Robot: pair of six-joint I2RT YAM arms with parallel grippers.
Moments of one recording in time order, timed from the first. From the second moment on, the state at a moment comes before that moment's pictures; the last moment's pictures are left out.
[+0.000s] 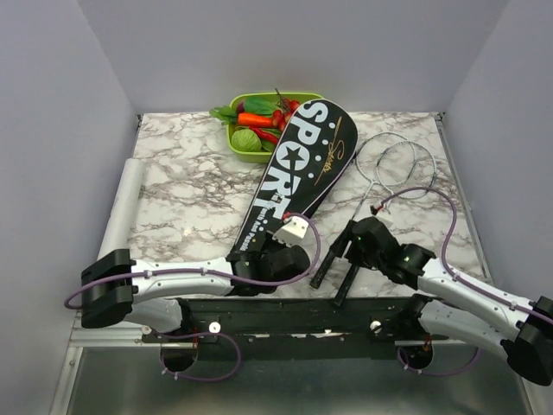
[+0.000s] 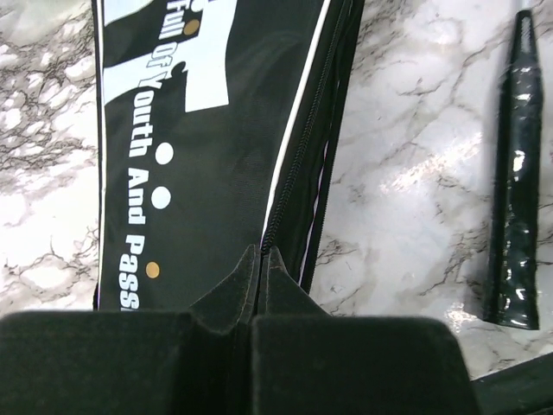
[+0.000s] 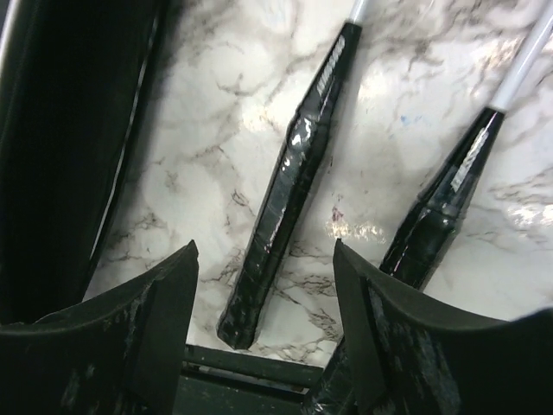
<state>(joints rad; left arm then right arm) -1.31 1.35 0.79 -0.31 -0.85 -0.46 0.79 0.90 0.48 -0.41 0.25 1.00</state>
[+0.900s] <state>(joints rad) -1.21 1.05 0.77 -0.28 -0.61 -0.45 0.28 1.39 0.84 -0.62 0.42 0.86</state>
